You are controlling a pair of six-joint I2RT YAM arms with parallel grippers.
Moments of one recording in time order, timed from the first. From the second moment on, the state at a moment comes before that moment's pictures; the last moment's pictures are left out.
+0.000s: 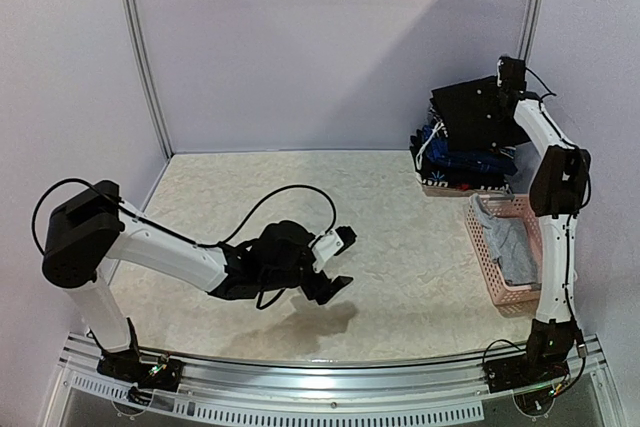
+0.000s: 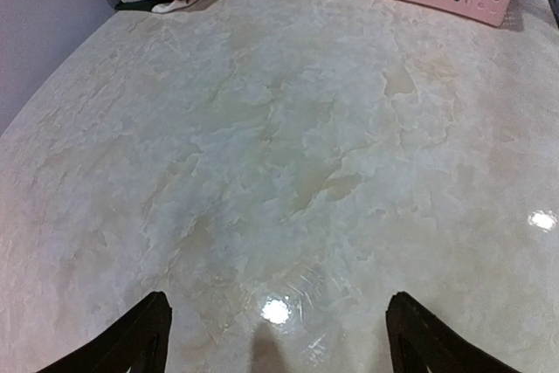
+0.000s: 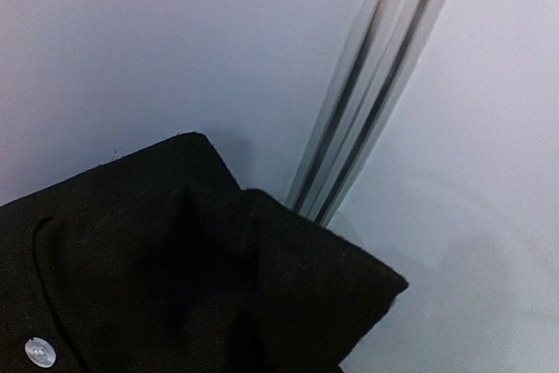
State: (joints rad) left arm -1.09 1.77 0.84 0.39 -0.16 0.10; right arm -0.05 2.44 2.49 -0.34 0.42 -0.11
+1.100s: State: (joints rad) left arm -1.09 1.80 0.84 0.40 -0.15 0.08; right arm -0.12 2.51 2.48 -0.24 0.36 0.16
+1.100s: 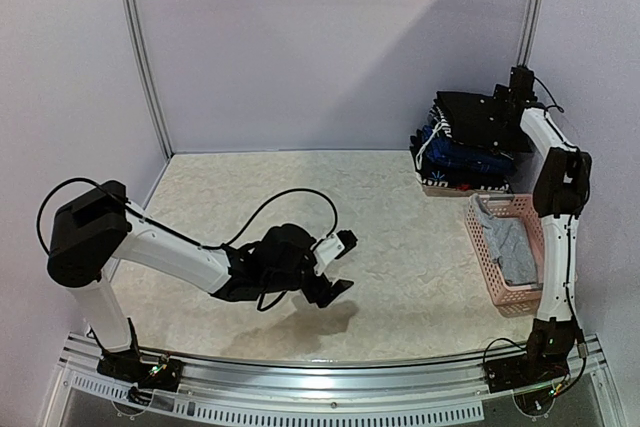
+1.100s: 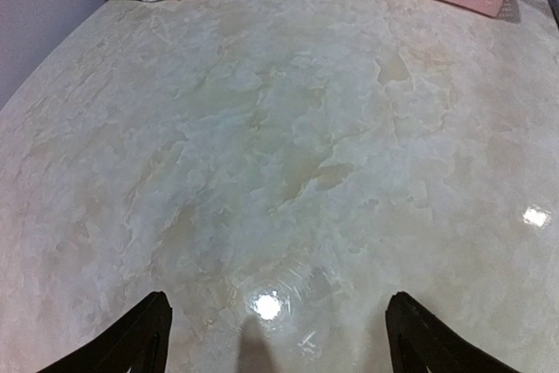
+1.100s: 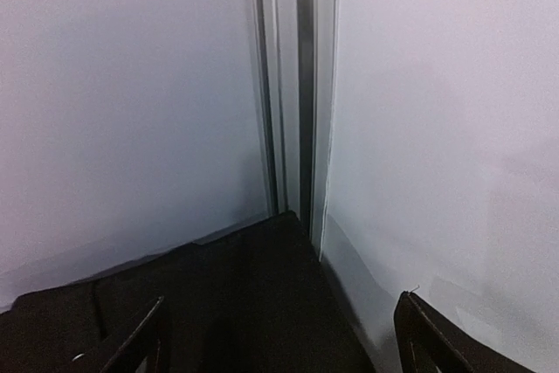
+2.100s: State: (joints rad) left arm -1.09 1.69 0.70 0.47 -0.10 0.05; right arm -0.11 2.39 2.27 -0.14 -0.11 0.27
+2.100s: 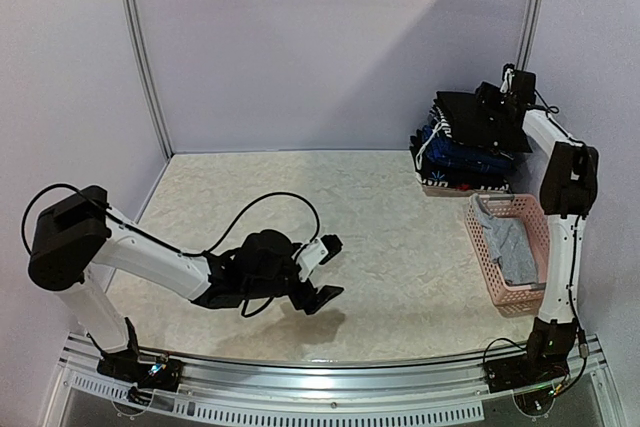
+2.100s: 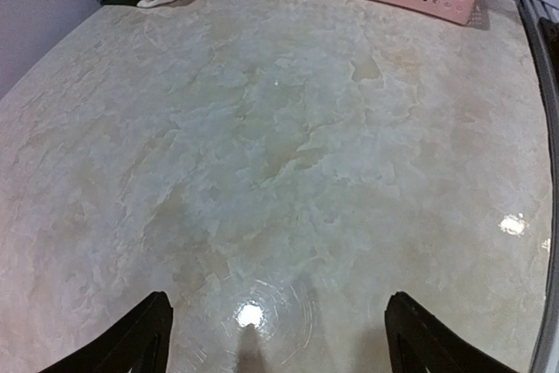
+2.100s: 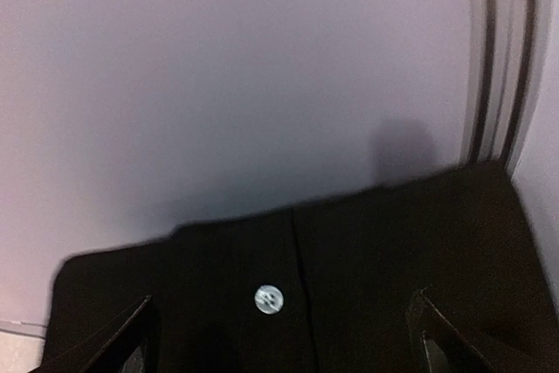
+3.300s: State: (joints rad) left arm -1.09 1.69 0.68 0.48 -0.09 0.05; right arm 0.06 2.54 2.37 -0.18 0.11 0.10
